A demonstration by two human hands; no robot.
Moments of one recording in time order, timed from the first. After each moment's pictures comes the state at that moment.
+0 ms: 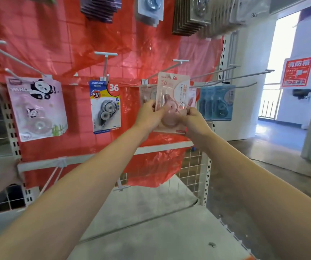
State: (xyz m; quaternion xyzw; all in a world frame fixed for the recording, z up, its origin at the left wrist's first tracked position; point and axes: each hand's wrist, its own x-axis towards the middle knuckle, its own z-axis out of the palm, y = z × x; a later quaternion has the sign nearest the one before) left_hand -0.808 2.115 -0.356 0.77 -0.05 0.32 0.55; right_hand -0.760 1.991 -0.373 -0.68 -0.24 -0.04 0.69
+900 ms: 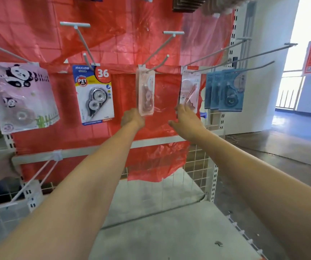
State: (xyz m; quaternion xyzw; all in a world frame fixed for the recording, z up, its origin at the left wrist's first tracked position) left_hand -0.715 2.165 -0.397 0.90 0.25 0.26 0.23; right_hand -0.708 1.994 -0.403 -0.90 -0.29 -0.20 0.27
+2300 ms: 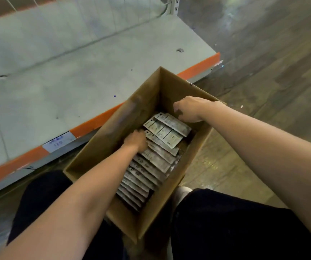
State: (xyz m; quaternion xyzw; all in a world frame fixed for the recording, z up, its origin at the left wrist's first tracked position) left_hand -0.963 2.019 -0.929 0.94 0.06 -0.31 0.14; right_hand -0.886 1.841 -0.817 -0.92 -0.26 0.29 -0.04
